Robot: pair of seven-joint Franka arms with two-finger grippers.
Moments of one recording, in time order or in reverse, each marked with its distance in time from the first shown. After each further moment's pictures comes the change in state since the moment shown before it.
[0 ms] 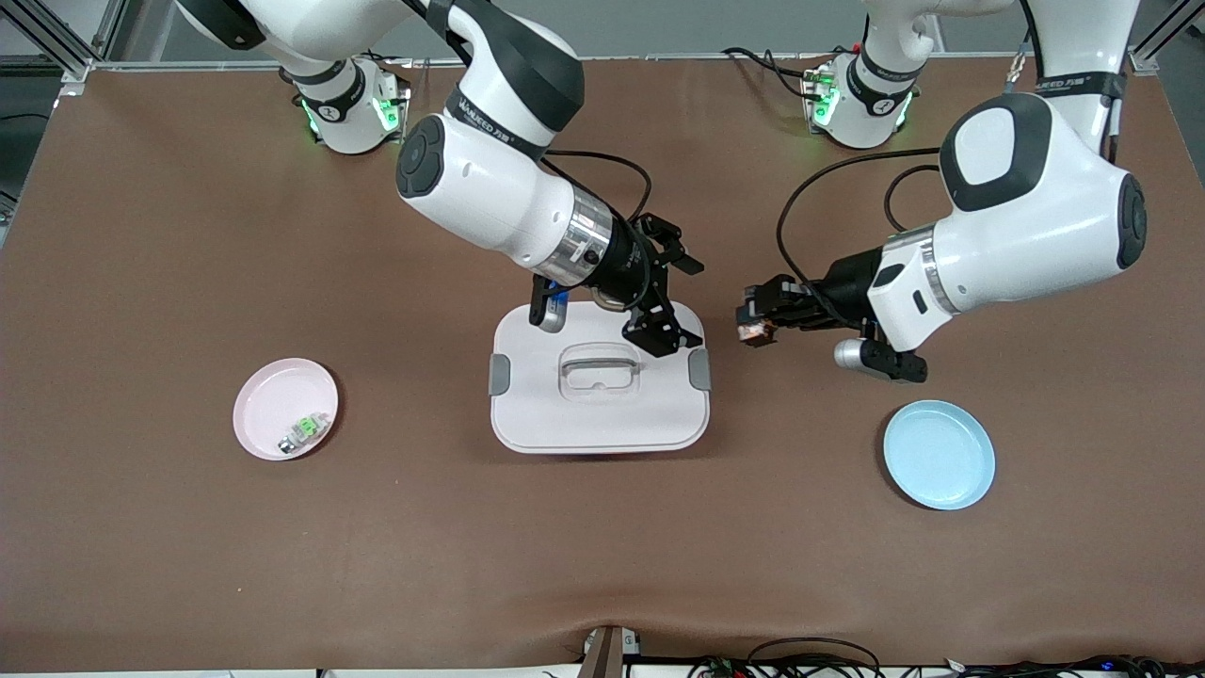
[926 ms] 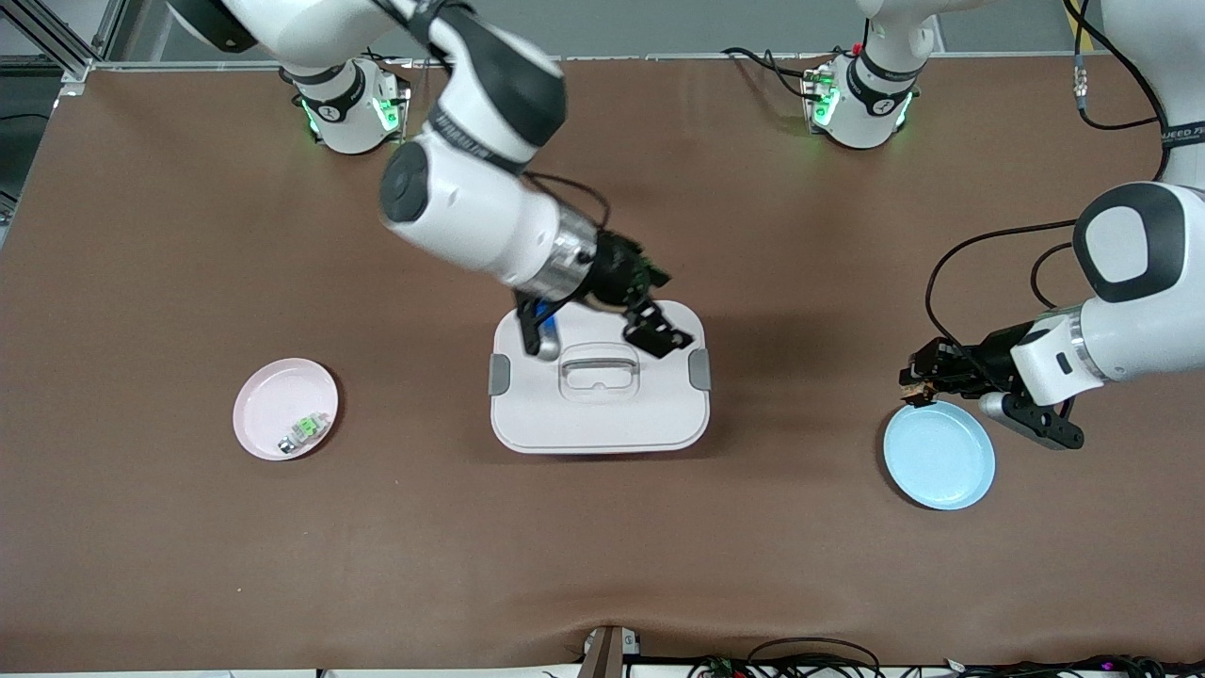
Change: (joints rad) left arm 0.263 0.115 0.009 0.001 0.318 -0.021 0.504; right arm -0.117 0.003 0.015 0.008 0.044 -0.226 -0.584
